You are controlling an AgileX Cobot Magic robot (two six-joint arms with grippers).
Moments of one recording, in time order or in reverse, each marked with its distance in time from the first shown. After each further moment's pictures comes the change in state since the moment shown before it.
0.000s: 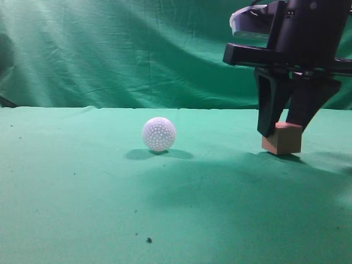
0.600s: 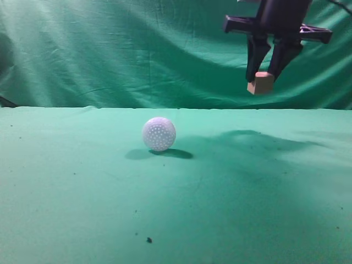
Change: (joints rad) left arm 0.000 0.000 0.000 0.000 0.000 0.000; right arm -0.151 0.229 -0.480 -0.049 0.045 -0.035
